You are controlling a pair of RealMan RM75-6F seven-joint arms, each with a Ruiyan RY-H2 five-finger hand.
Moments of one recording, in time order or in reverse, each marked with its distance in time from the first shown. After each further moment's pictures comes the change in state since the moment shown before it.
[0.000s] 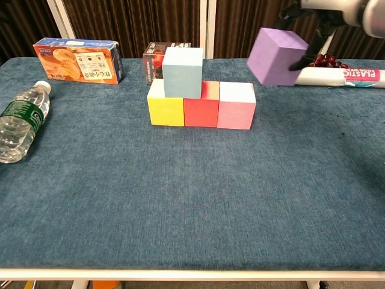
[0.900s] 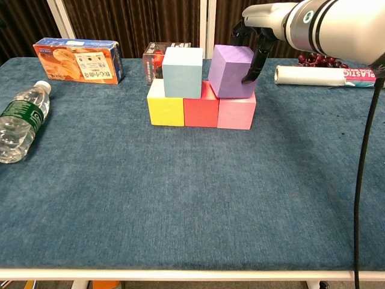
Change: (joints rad) left arm 0.008 -0.002 -0.002 0.053 0.016 -0.028 -0.066; right arm 0.204 -0.186 0.016 0.062 0.292 0.082 -0.229
